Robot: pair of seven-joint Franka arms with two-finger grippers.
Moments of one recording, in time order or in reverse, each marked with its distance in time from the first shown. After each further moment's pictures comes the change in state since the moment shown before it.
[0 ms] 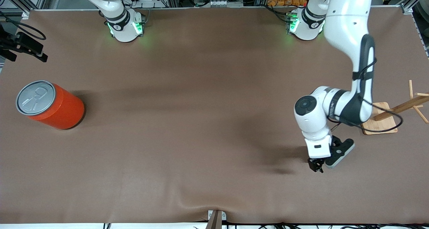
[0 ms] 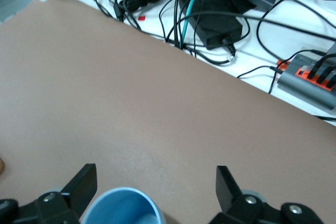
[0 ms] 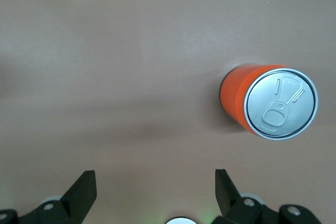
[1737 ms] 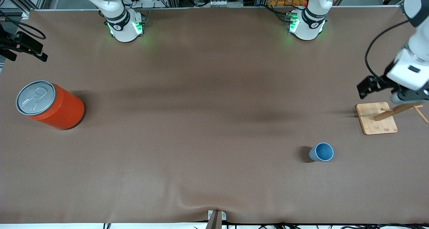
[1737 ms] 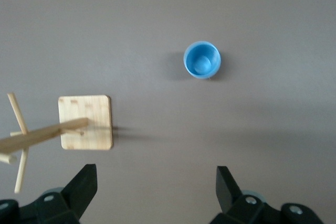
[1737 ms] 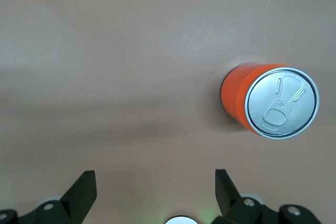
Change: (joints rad) left arm 0.322 -0.613 -0.278 -0.040 -0.584 -0.727 1.232; right arm 0.002 0.000 0.003 0.002 0.000 -0.006 0.000
